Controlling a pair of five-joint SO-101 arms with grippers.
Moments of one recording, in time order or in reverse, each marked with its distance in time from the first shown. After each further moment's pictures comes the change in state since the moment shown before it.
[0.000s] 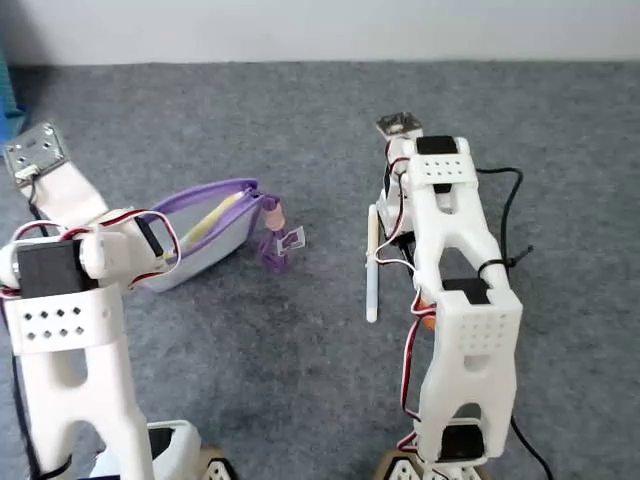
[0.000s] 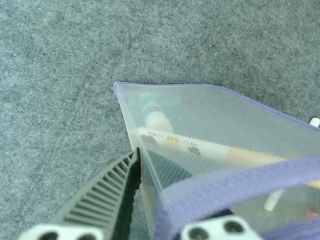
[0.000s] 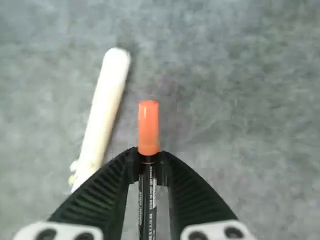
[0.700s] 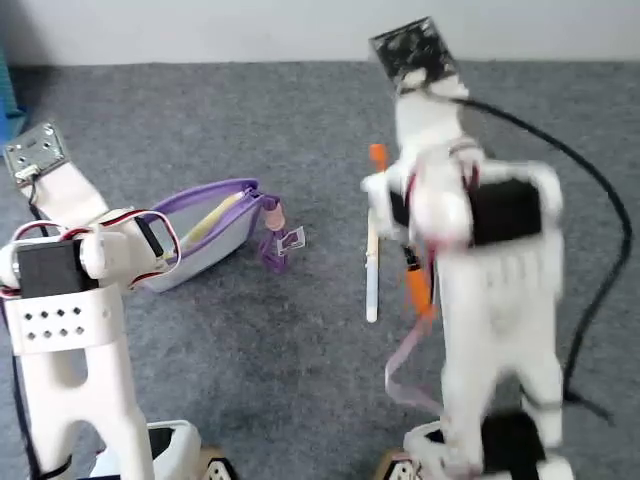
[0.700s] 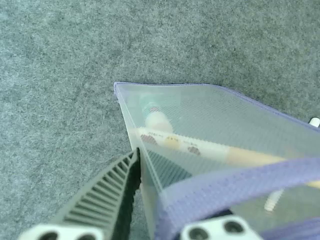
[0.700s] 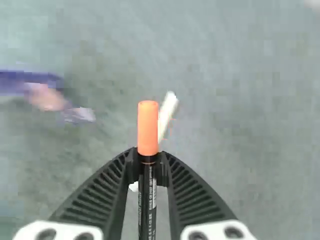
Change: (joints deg) left arm 0.0 0.0 0.0 0.0 0.0; right arm -14.1 -54.5 0.0 16.2 -4.5
